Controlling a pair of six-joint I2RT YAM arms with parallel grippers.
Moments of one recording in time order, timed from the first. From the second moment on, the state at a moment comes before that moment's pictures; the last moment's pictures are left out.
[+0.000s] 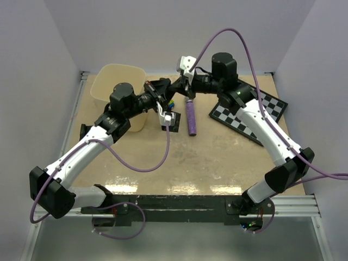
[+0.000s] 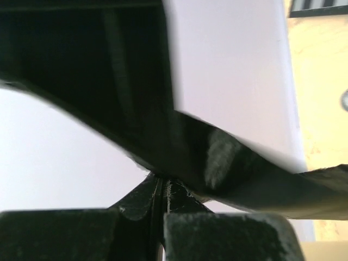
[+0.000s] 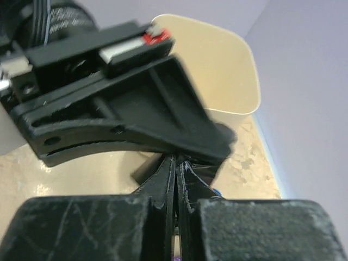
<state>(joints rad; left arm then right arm) -0.57 1.27 1.15 0.10 0.41 1.55 0.57 1.55 1.70 -0.39 -0.73 -0.47</state>
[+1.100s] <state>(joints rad) -0.57 1.26 1.15 0.09 0.41 1.53 0.59 1.54 1.60 -0.35 -0.57 -0.53</state>
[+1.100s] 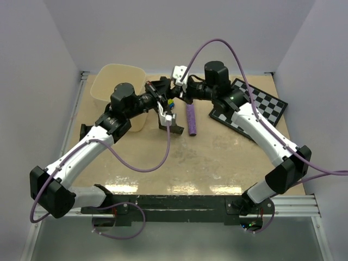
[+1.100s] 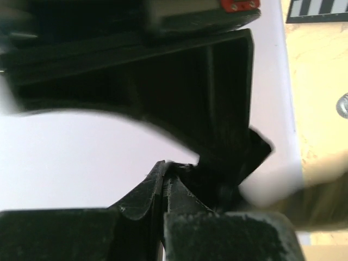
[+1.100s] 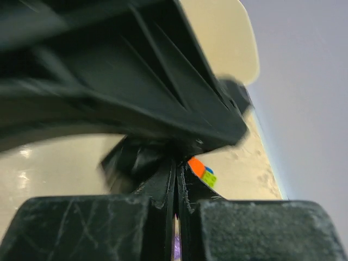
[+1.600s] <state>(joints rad) -0.57 1.26 1.17 0.03 0.47 1.55 0.58 1.56 1.63 -0.37 -0.51 -0.57</state>
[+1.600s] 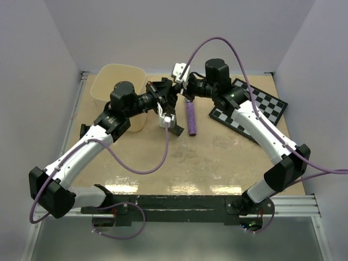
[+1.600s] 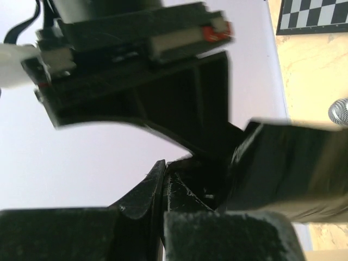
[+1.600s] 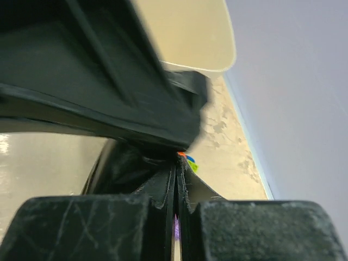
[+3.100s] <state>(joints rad) -0.56 1.27 1.21 -0.11 0.44 1.64 0.59 1.60 1.79 -0.51 -0.54 -0.53</state>
